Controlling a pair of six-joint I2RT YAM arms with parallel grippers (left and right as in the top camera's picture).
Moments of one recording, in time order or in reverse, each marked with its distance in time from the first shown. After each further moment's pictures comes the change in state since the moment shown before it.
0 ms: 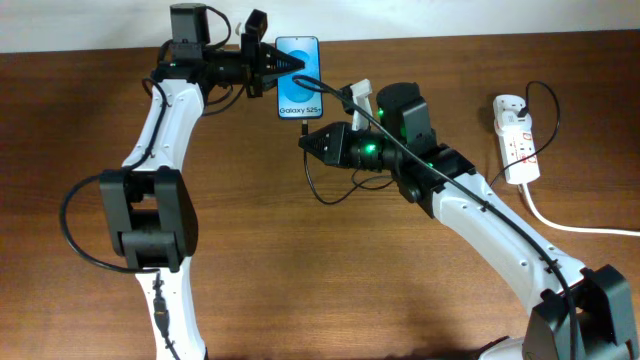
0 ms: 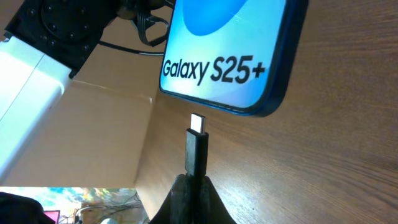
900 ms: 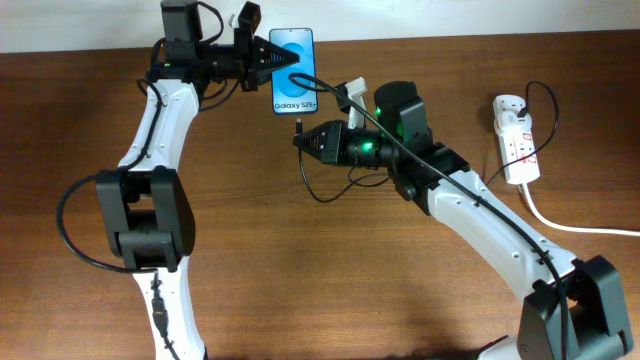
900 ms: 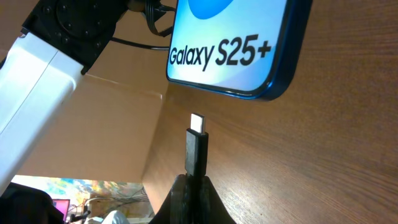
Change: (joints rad) left arm 0.021 0.000 0.000 0.112 0.012 -0.045; right arm 0.000 0.033 0.000 0.072 -0.054 0.007
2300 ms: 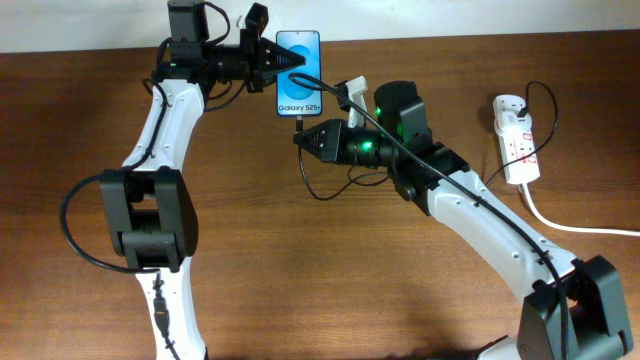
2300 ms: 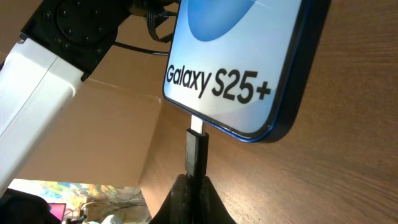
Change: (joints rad) left arm -0.023 0.000 0.000 -0.001 0.023 -0.011; right arm 0.000 0.000 0.000 0.016 0.020 0.000
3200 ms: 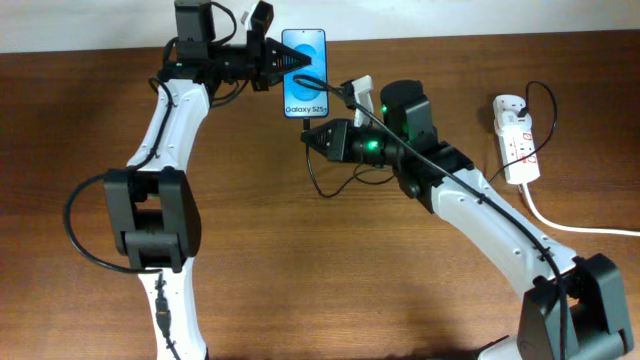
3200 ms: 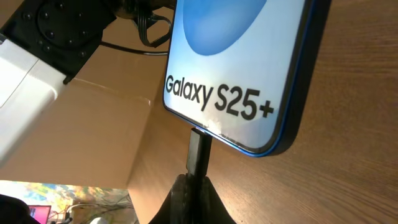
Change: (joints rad) left arm -0.022 0.000 0.001 0.002 -0.035 0.089; right arm -0.038 0.005 -0.010 -0.006 0.002 -0.061
